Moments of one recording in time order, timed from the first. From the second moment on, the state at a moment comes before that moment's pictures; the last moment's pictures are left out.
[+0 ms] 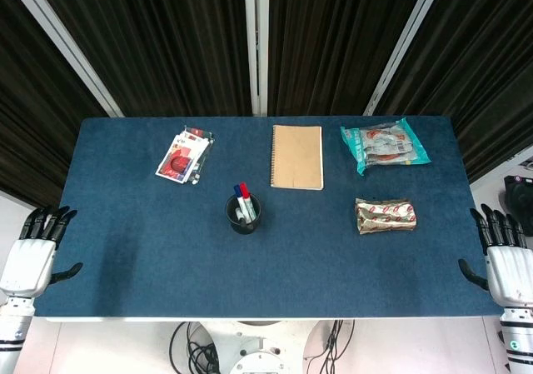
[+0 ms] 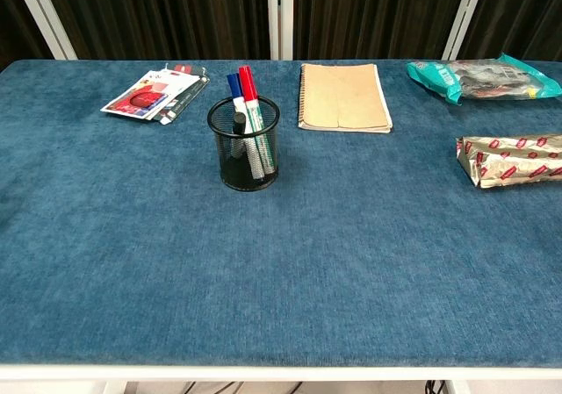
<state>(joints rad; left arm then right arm) -0.14 -1.12 -0.04 -1.61 1.51 1.44 0.09 0.05 -1.12 0.08 -1.63 -1.46 1.51 -0.11</state>
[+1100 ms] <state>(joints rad) -0.37 -1.10 -0.09 -1.79 1.65 1.25 0.12 0.03 -1.09 0.08 -1.63 -1.47 1.53 -0.08</state>
